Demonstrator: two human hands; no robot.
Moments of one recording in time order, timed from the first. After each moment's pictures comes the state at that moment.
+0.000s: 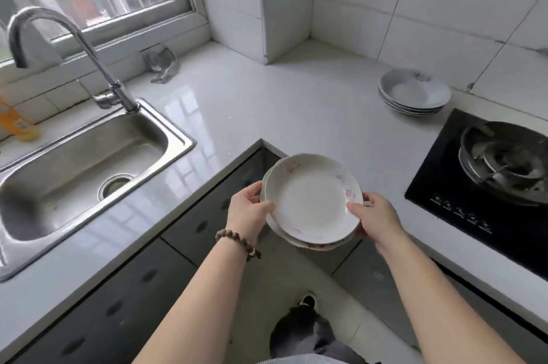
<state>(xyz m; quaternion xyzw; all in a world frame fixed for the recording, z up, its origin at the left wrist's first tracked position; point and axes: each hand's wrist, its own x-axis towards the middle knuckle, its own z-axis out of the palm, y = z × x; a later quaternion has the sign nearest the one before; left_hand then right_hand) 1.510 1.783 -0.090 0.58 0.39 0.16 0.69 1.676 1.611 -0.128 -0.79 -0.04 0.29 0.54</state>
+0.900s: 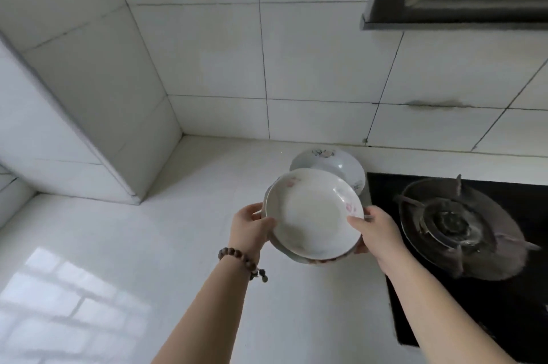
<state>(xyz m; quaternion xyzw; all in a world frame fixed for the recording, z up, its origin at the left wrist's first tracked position) 1.910 1.898 -0.051 0.63 0.26 -0.04 0.73 1.954 1.663 -0.082 -0.77 0.16 0.12 0.60</state>
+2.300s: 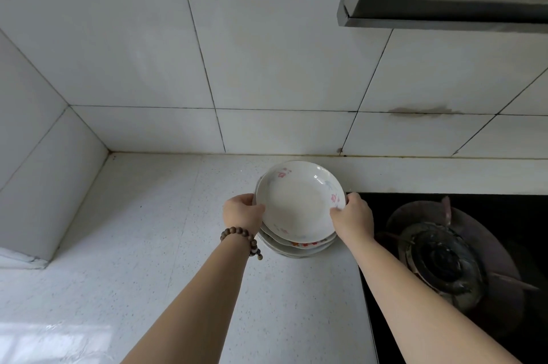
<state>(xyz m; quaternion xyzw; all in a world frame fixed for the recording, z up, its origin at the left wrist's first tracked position) 2.108 1.861 -0.104 0.77 0.28 -0.06 0.57 2.109 1.660 -0.108 -0.91 0.24 0.07 0.32</state>
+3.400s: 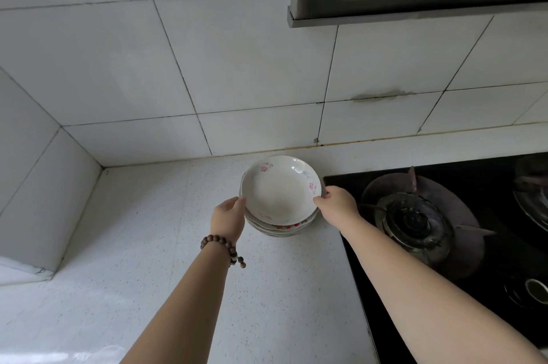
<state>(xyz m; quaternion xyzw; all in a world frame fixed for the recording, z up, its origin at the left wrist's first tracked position) 2.060 1.868 -0.091 0.78 0.19 -0.07 0.59 2.070 1.648 -0.089 -0.88 0.20 0.12 0.42</state>
